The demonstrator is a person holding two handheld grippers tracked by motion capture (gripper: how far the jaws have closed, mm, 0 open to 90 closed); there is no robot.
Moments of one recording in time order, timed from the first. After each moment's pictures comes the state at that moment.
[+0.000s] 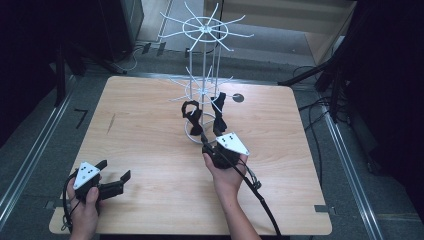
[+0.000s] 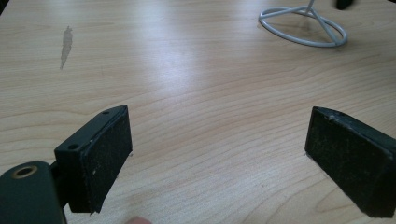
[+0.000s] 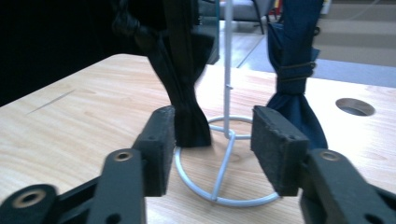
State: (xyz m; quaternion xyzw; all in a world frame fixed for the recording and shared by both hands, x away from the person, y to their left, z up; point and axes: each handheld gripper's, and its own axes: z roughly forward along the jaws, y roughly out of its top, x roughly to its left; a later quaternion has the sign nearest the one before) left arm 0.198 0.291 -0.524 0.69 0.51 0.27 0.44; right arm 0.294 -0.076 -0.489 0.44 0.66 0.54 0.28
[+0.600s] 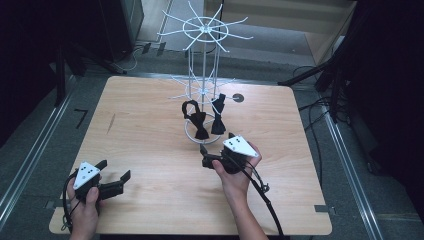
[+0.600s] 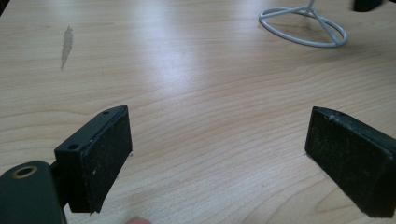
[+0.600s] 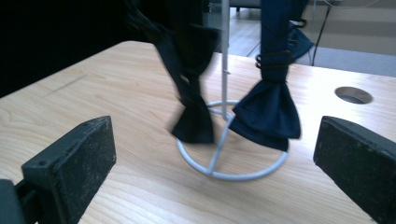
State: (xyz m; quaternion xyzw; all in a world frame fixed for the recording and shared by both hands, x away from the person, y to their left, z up) left arm 0.198 0.291 -0.524 0.69 0.51 0.27 0.44; right arm 0.281 -0.097 -0.483 0.44 0.68 0.53 0.26
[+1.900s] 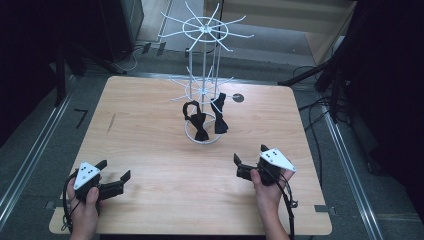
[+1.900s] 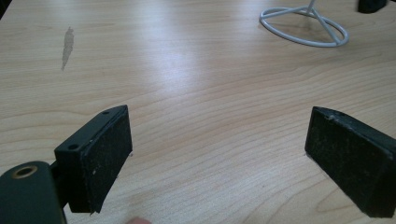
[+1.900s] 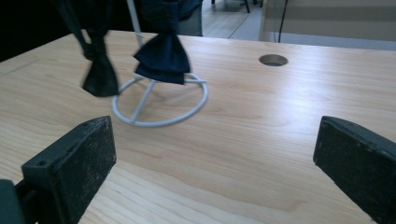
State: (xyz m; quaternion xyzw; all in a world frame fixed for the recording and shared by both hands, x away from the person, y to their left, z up) left arm 0.198 0.291 -0.524 0.69 0.51 0.27 0.44; right arm 0.259 -0.190 -0.502 0.47 0.67 0.51 0.27
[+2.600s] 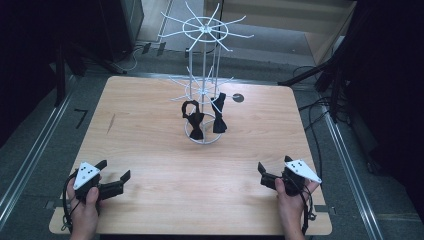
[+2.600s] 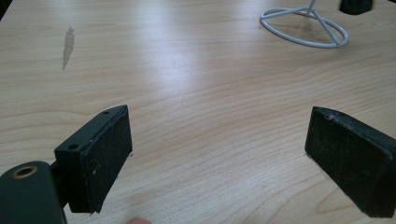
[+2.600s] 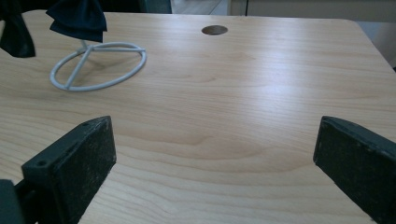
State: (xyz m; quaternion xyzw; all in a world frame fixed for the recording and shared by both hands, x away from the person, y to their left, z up) left arm 0.198 0.291 -0.524 0.69 0.51 0.27 0.44; right arm 0.242 -0.257 -0.524 0.52 0.65 0.47 0.29
